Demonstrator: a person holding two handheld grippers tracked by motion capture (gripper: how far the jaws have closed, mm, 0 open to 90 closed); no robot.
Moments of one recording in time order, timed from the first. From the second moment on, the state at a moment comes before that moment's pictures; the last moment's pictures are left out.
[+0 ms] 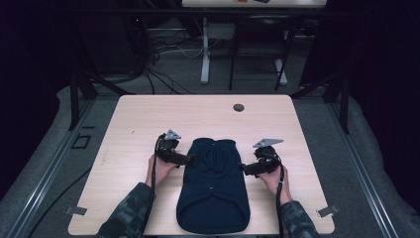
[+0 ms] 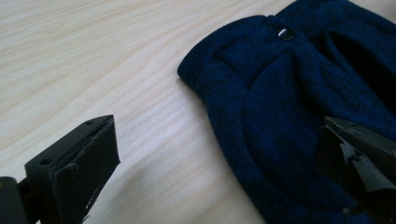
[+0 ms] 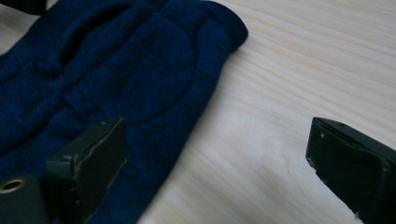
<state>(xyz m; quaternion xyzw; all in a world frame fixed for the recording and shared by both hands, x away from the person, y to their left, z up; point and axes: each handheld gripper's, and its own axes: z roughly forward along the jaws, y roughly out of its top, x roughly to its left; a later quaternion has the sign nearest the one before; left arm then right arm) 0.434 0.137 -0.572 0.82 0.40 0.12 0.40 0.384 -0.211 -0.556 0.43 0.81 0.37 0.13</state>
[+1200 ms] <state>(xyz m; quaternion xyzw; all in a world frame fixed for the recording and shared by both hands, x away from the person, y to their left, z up) 0.465 0.102 -0.578 0.86 0.35 0.09 0.37 0.453 -0.161 -0.559 0.46 0.82 0.32 0.10</state>
